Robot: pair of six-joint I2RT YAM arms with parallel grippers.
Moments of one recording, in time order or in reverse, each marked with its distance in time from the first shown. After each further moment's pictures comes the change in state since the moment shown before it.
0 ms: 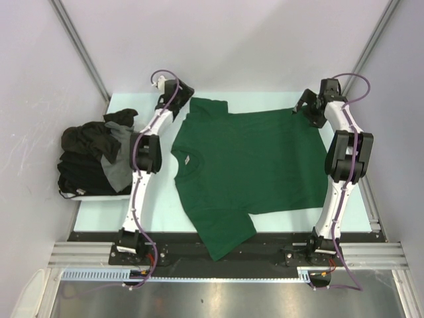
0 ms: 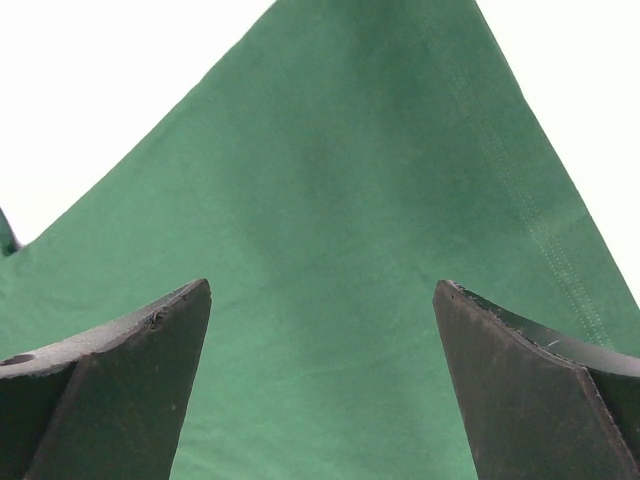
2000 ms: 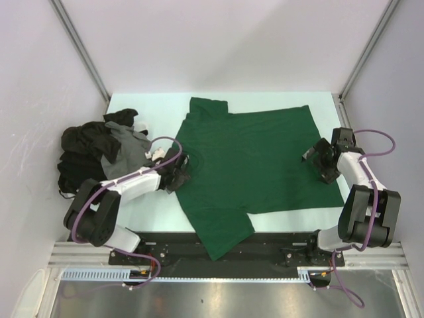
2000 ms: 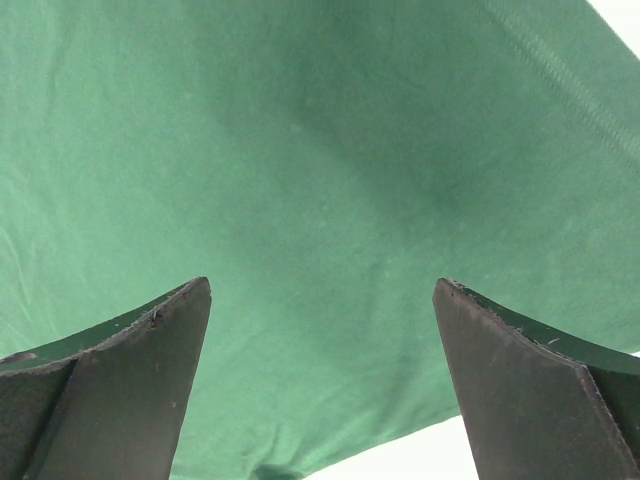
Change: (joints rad) left arm -0.326 -1.341 -1.757 -0.304 -0.197 -0.133; right arm -0.084 -0.774 -0.958 -0.009 0.072 0.204
